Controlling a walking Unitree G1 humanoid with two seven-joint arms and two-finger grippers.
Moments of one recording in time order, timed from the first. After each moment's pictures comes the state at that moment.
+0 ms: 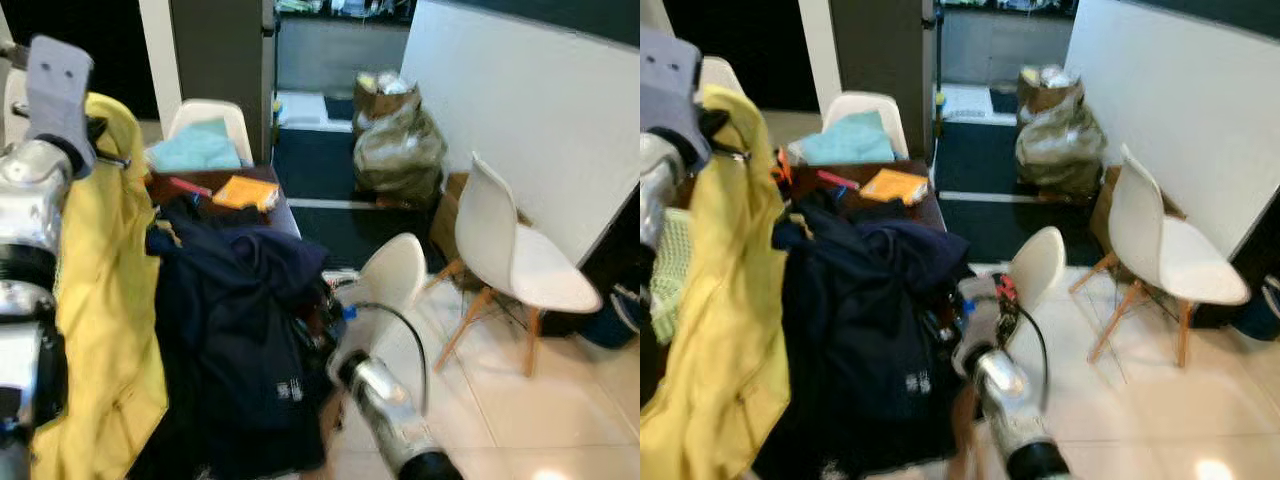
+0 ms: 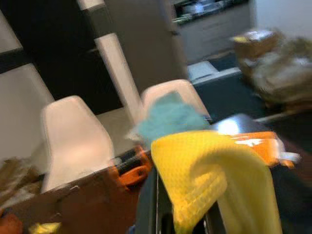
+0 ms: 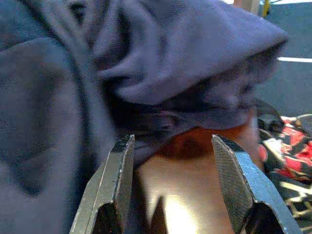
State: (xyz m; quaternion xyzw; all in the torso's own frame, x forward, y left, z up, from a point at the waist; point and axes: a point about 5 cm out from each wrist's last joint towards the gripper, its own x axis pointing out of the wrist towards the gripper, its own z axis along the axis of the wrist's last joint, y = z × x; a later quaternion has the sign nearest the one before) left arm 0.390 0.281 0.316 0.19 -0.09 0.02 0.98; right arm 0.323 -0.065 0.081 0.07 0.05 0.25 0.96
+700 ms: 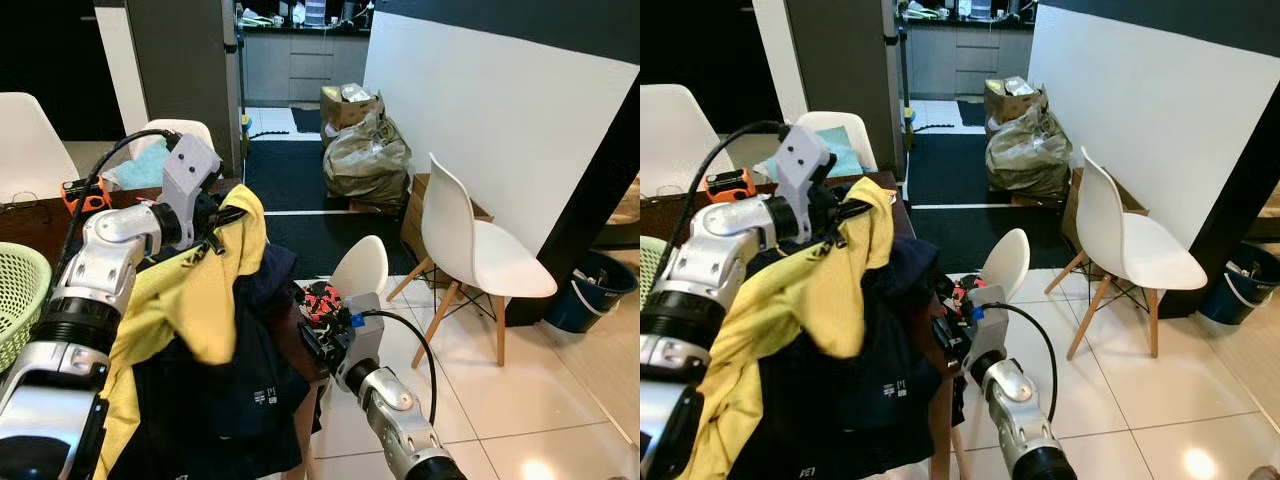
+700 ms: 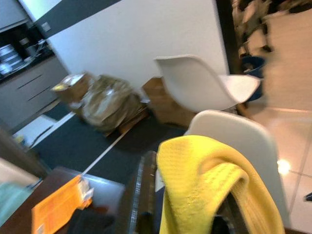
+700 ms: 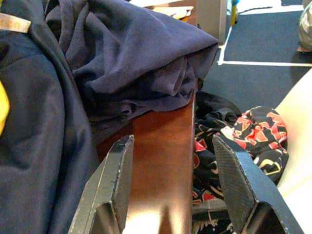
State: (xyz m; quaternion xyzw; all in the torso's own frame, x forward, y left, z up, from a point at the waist) left arm 0.379 0.190 0.272 0.23 -0.10 -0.31 0.92; right arm 0.318 -0.071 0.074 0.07 0.06 0.24 0.97
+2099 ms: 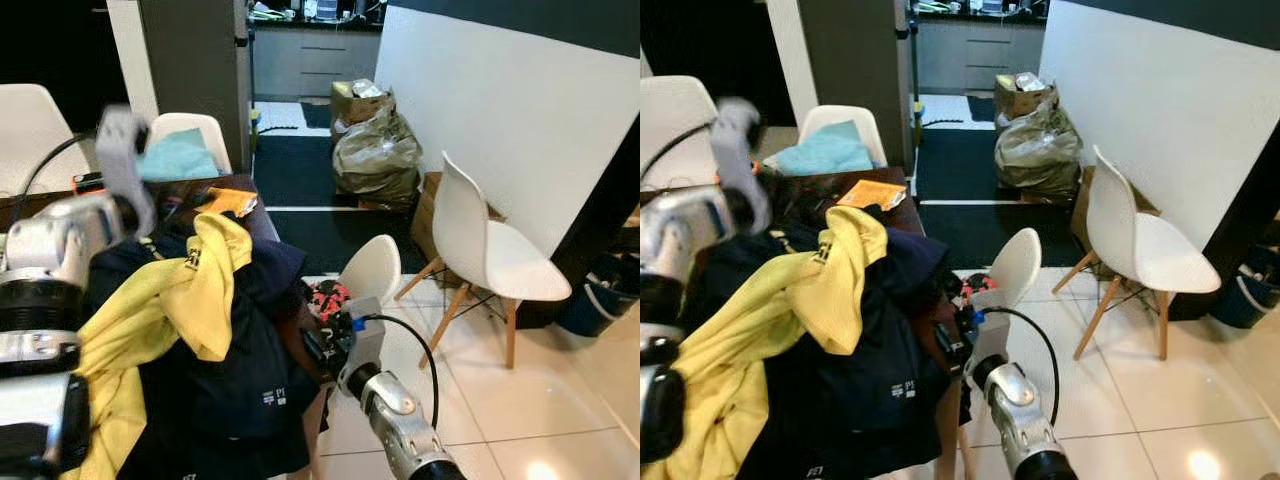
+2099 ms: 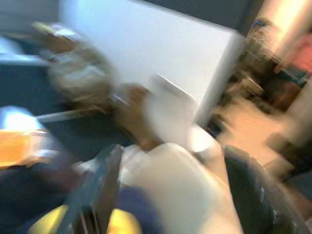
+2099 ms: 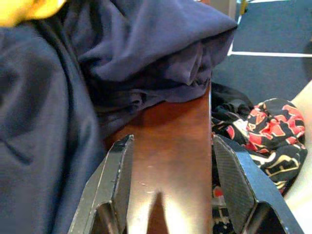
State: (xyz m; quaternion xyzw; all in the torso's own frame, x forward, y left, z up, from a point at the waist) left arm 0.361 0.208 0.329 -0.13 -0.08 -0.34 0.93; right arm 0.315 -0.069 0.069 0.07 0.07 0.25 0.96
